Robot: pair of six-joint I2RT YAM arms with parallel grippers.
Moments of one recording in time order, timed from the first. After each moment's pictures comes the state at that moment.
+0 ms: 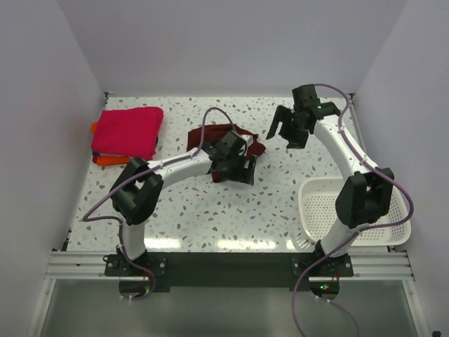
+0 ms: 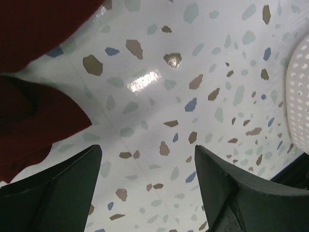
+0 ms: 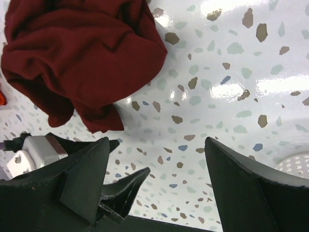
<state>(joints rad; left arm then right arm) -0.78 1.90 1.37 -0.43 0.15 -0.50 0.23 1.71 1.61 -0.92 -0.10 0.58</state>
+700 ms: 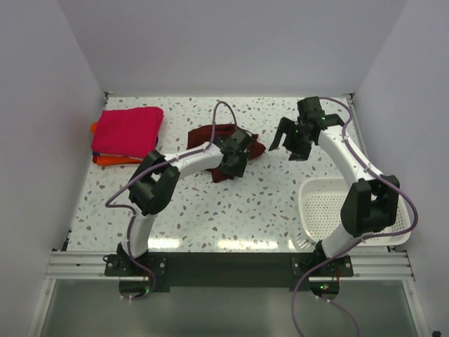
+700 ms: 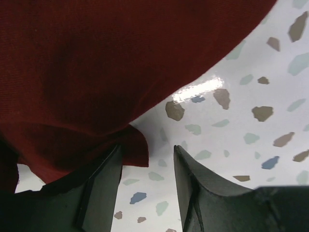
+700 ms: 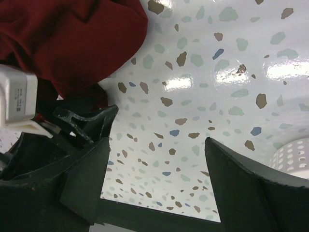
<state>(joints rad) -0.78 2.08 1.57 -0.57 -0.14 -0.44 0.20 1.63 1.42 -0.87 -0.16 0.58</state>
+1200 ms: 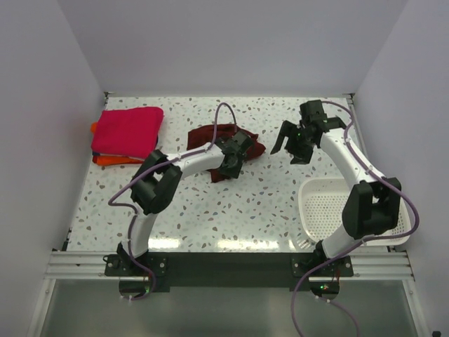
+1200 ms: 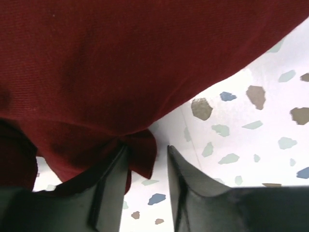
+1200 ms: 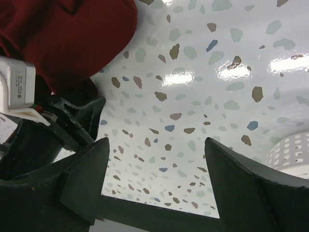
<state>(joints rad) -0.78 2.11 1.58 -0.62 -0.21 -0.40 0.18 1.60 1.37 -0.87 -0.18 0.58</state>
